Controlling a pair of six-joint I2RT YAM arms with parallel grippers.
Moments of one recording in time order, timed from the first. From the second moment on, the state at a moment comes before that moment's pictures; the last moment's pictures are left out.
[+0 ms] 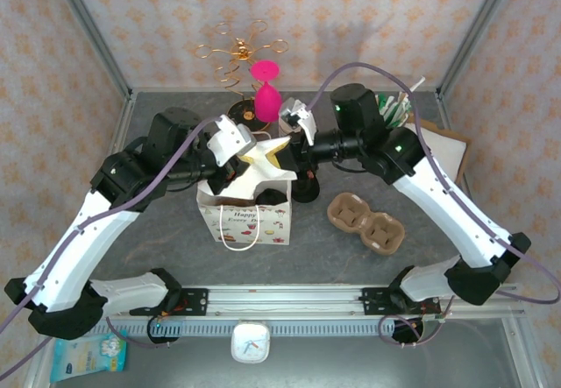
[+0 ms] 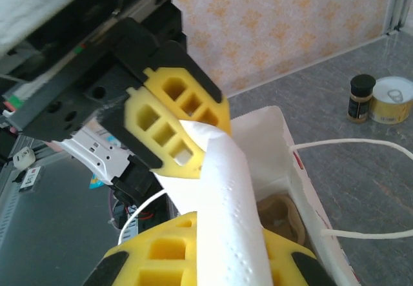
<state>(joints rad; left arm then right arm) -0.61 1.13 1.55 -1.02 0.24 0.28 0.75 1.35 1.63 -0.75 -0.68 -0.01</state>
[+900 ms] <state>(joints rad) -0.57 1.01 1.50 -0.99 0.20 0.21 0.86 1.40 1.64 -0.72 -0.50 0.14</state>
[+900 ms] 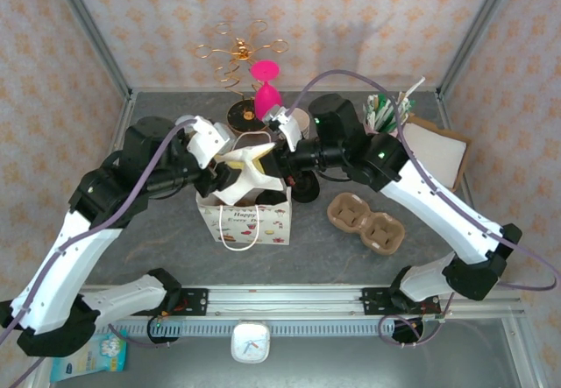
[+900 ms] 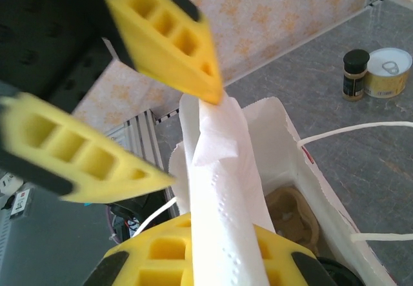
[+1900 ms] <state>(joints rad) -0.57 0.97 1.49 -0.91 0.08 0.06 0.86 1.36 1.70 -0.90 -0.36 0.00</state>
